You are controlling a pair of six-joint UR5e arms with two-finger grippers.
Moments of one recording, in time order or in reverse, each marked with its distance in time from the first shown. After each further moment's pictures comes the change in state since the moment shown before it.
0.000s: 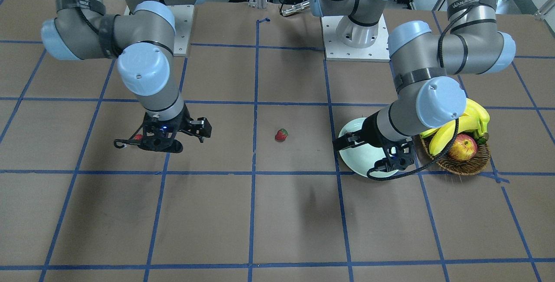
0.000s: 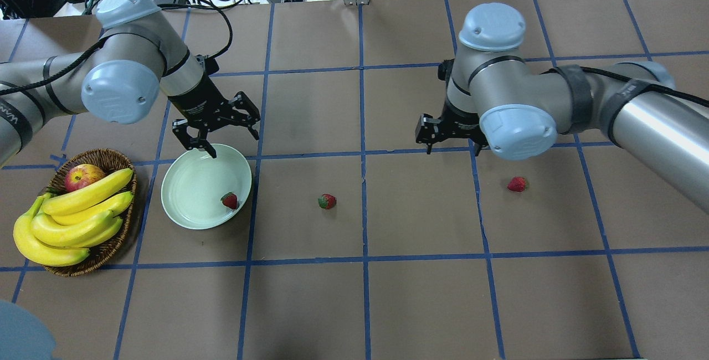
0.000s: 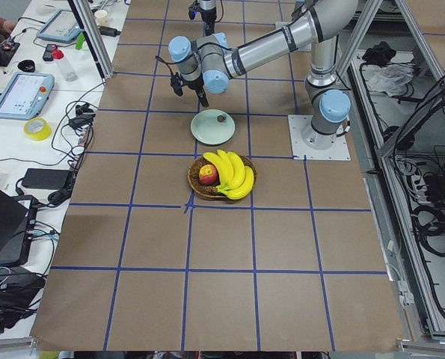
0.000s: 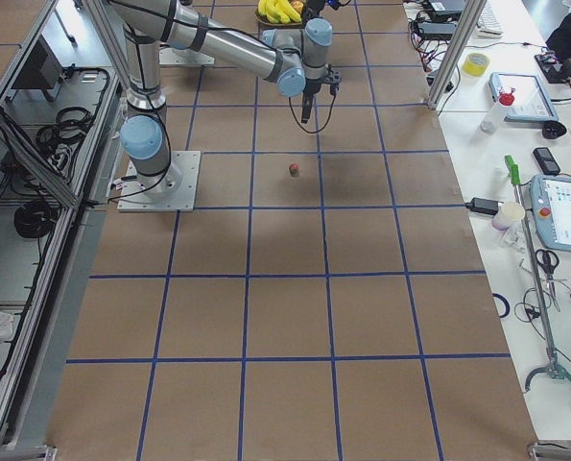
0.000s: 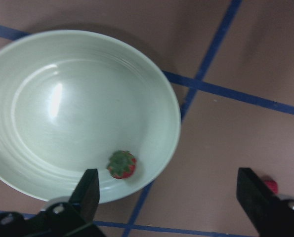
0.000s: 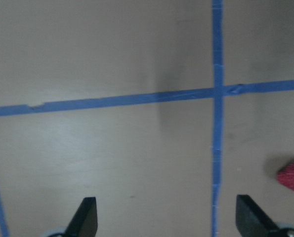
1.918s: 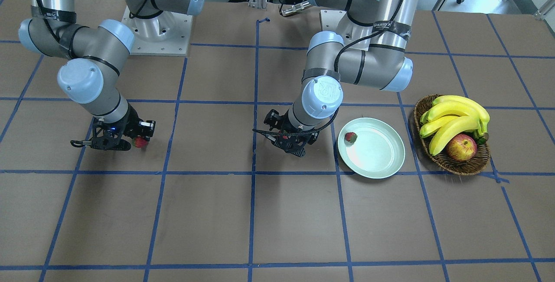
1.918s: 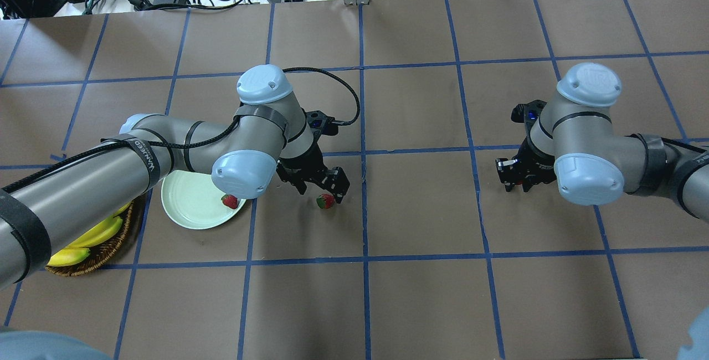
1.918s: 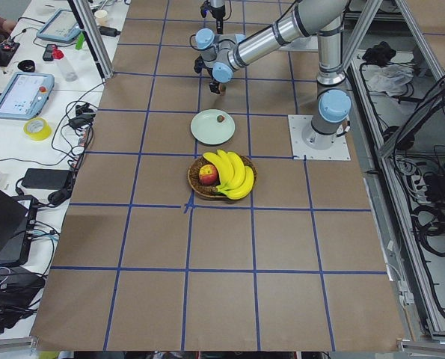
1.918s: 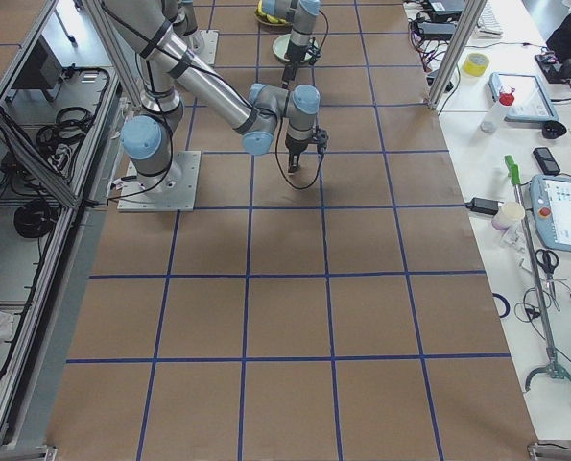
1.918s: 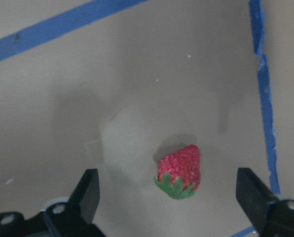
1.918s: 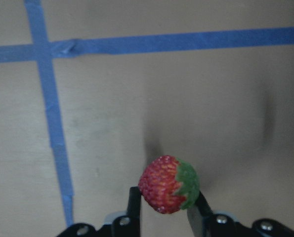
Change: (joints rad) left arm -0.270 -0.088 -0.181 0.286 -0.002 0.442; right arm -0.221 0.004 0.226 -0.223 -0.001 -0.227
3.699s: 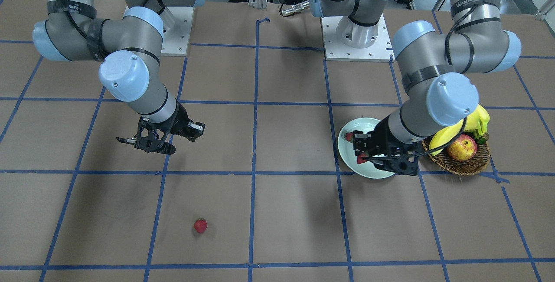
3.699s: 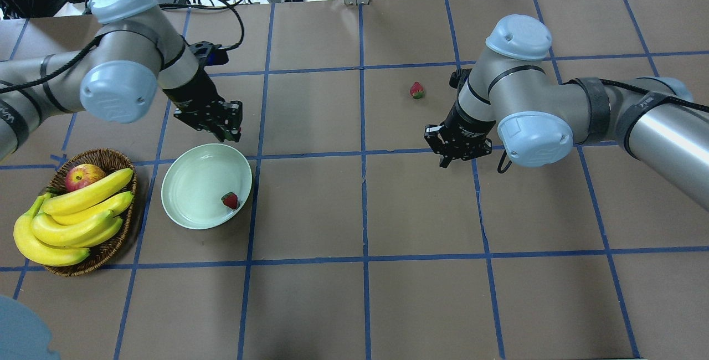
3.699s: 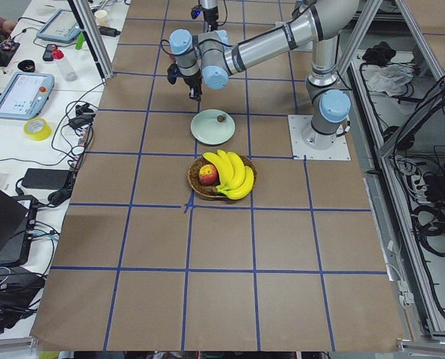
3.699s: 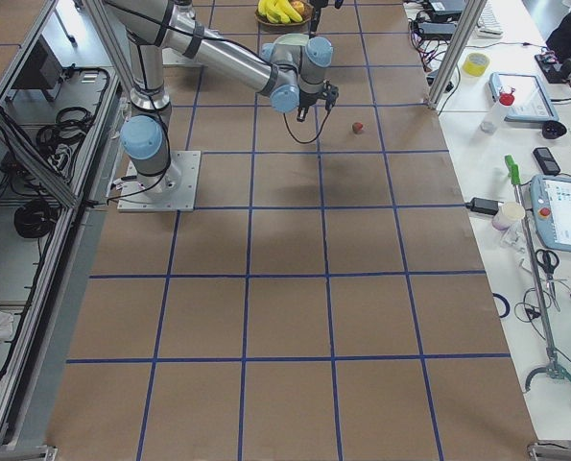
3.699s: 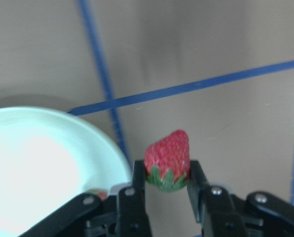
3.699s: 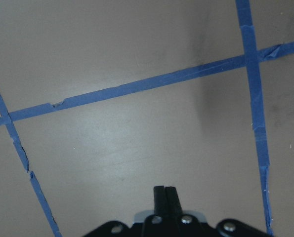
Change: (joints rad) left arm 0.378 0.086 0.182 -0.228 0.092 0.113; right arm 0.215 0.014 -0.207 0.203 0.180 0.394
